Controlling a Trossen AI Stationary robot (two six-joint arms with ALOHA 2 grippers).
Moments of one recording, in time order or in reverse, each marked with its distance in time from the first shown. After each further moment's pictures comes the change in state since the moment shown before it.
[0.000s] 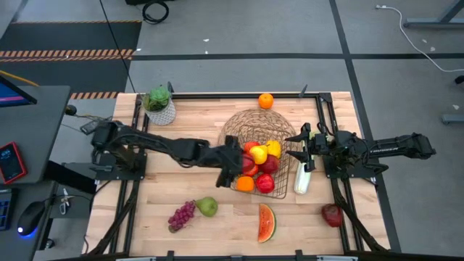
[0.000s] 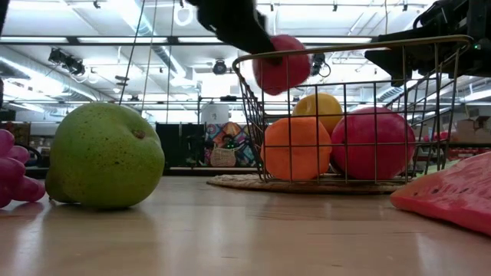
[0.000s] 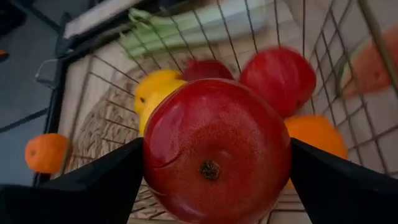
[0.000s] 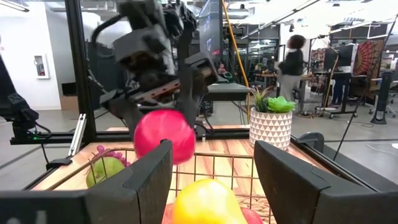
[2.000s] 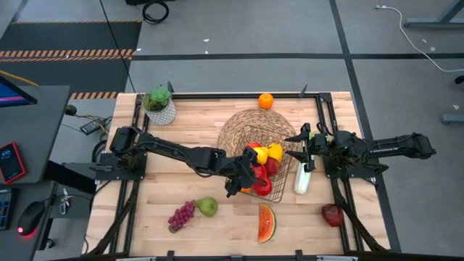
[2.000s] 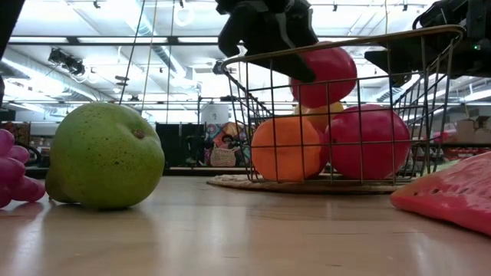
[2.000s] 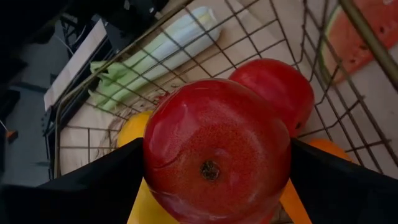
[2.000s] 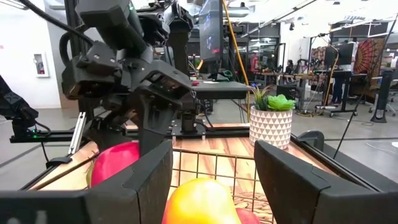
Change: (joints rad) left arm -0.032 0.203 0.182 -0.005 0.046 0.335; right arm 0.000 0.007 0.000 0.000 0.000 0.000
